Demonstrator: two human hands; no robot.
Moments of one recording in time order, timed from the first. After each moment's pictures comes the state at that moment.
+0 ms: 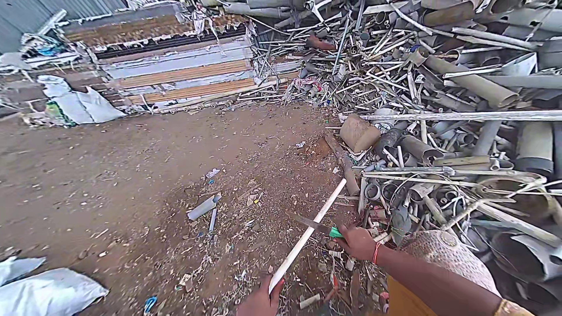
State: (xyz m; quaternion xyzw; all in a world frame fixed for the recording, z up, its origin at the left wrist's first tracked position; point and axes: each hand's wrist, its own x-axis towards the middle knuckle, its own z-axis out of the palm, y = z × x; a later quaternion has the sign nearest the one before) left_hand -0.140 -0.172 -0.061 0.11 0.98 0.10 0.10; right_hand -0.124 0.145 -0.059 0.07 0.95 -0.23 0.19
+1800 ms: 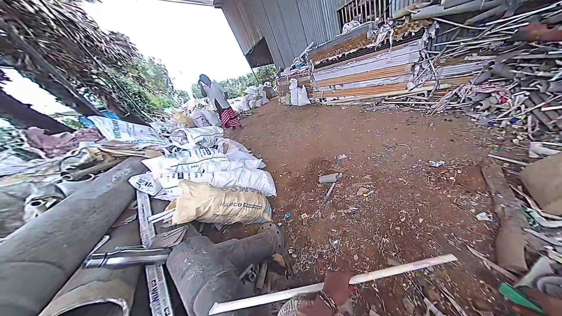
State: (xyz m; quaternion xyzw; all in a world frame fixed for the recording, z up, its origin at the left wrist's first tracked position) left_hand -0.136 -0.244 -0.090 0.02 0.94 0.13 0.32; right_hand -0.146 0.226 -0.063 0.01 0.95 -0.22 0.22
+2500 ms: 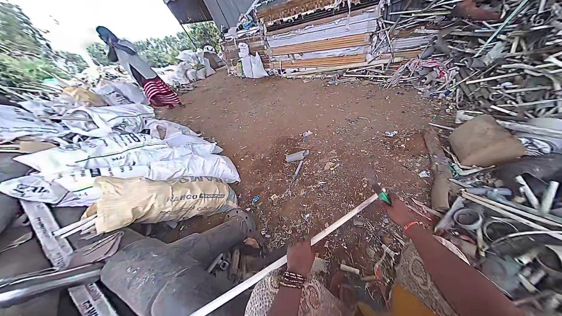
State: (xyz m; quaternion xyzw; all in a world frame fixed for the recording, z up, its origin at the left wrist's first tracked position) left_hand -0.120 -0.240 -0.066 -0.09 0.96 0.04 0.26; right_hand -0.231 0.076 -0.087 0.09 0.92 -0.35 0.12
